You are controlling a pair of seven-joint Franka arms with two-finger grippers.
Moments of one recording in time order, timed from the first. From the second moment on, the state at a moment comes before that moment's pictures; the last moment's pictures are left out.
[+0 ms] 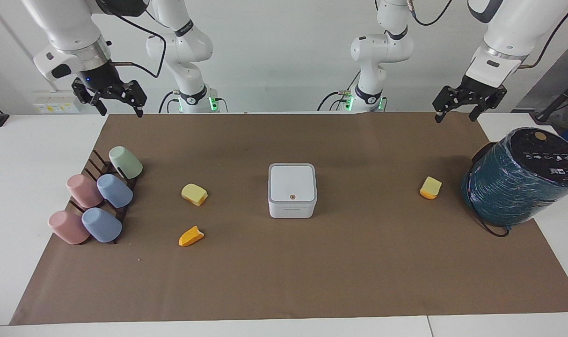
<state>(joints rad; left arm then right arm) -0.02 -0.04 -0.02 -1.56 0.01 1.53 -0.02 0.03 -0.13 -0.06 -1.69 -0.04 1.54 0.04</state>
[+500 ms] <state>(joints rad) -0.02 -0.04 -0.02 -1.56 0.01 1.53 -0.02 0.03 -0.13 -0.06 -1.69 -0.04 1.54 0.05</state>
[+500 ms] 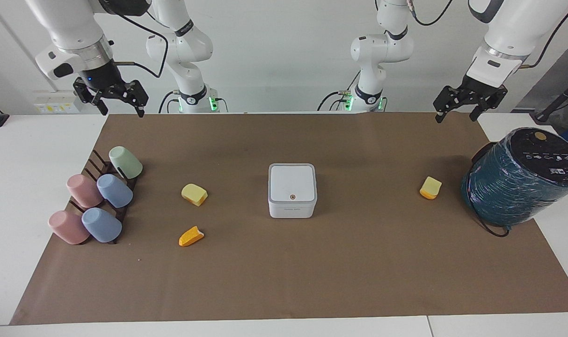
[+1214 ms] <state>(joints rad) -0.13 -0.04 -0.03 -1.63 0.01 1.66 -0.02 0.03 -0.13 -0.06 -1.71 -0.04 1.56 0.08</state>
